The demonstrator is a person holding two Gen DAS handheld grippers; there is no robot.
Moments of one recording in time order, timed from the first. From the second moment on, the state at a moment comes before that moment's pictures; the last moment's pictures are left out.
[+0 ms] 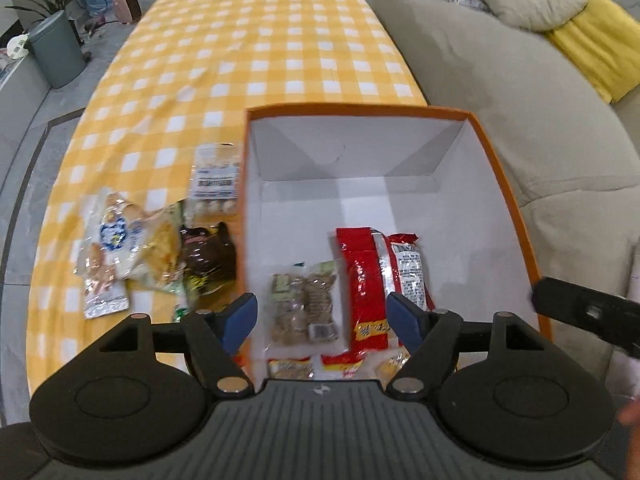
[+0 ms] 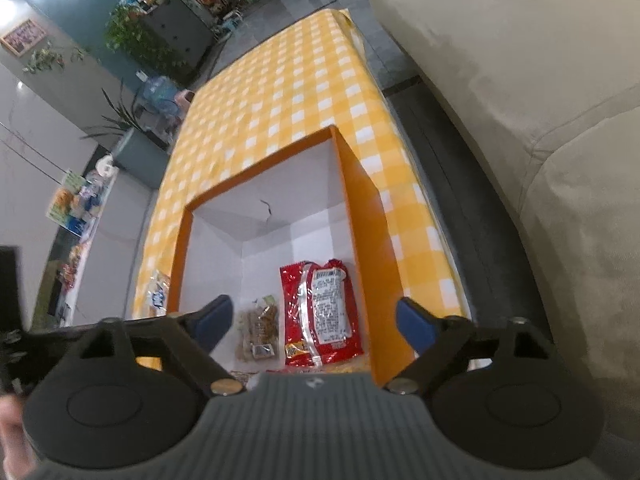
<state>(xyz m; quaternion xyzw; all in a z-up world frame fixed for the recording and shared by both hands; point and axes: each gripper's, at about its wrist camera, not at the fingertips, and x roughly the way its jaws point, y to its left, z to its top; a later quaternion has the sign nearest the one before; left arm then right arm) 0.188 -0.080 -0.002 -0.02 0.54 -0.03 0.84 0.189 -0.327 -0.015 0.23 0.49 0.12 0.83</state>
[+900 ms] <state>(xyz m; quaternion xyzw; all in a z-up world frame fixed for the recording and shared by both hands) 0.118 0.134 0.018 -0.11 0.49 0.06 0.86 0.140 -0.159 0.034 0.08 0.44 0.15 0.88</state>
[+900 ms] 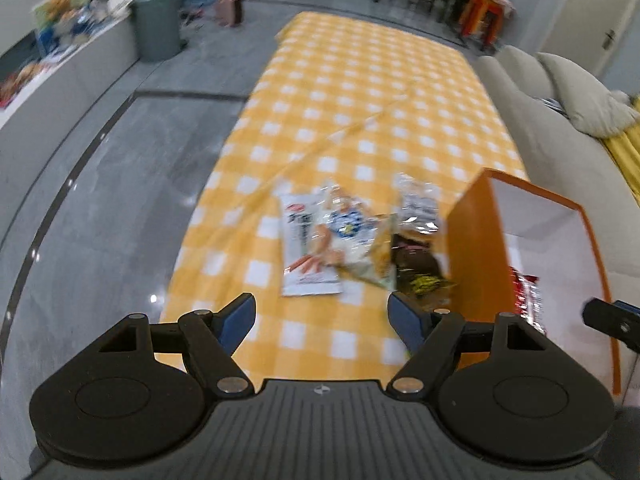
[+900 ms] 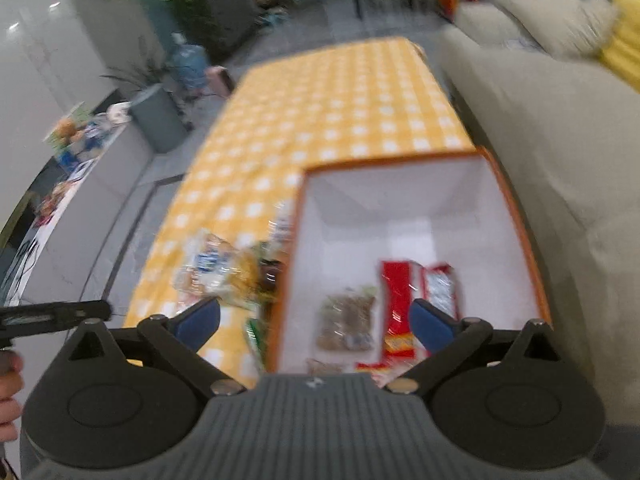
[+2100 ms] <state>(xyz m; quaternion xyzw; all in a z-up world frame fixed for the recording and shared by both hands) 0.158 0.227 -0.067 -0.23 0.54 0.08 0.80 0.261 0.086 -0.116 -0.45 0.39 0.41 0.69</state>
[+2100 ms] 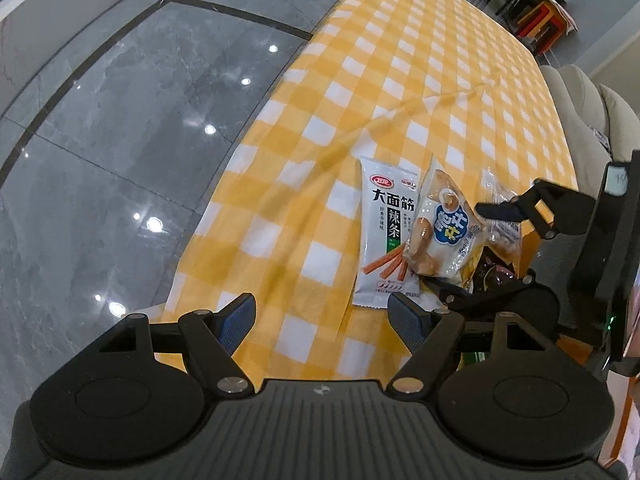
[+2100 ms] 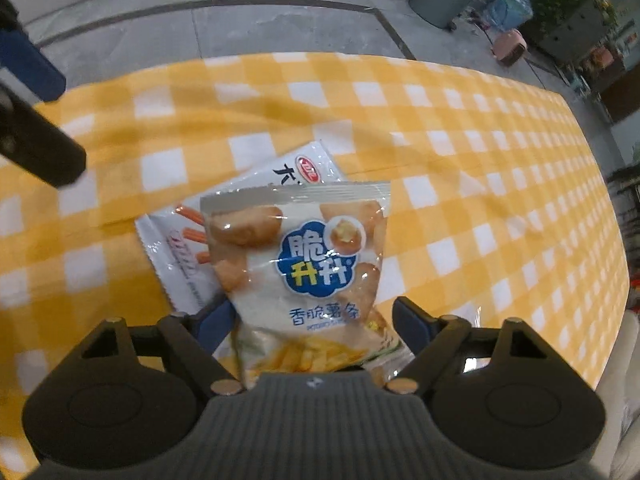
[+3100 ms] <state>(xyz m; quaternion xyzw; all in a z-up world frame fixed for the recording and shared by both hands) 0.171 0.199 -0.077 -0.21 0.52 0.08 0.83 0.223 -0.021 -0.022 -0.05 0.35 0.35 0.87</state>
